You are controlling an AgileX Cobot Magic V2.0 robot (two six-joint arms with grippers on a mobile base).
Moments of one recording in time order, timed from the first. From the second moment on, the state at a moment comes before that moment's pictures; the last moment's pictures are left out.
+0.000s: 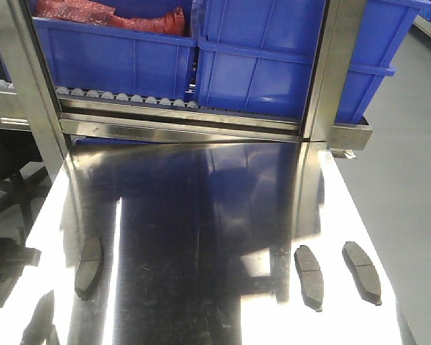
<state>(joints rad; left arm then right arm) -0.01 1.32 -0.76 -0.09 0.69 0.02 0.08 -0.01 0.03 0.03 0.07 0.04</state>
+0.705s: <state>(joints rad) -0.01 0.48 -0.39 -0.09 0.64 0.07 0.08 -0.01 0.03 0.03 0.07 0.04</state>
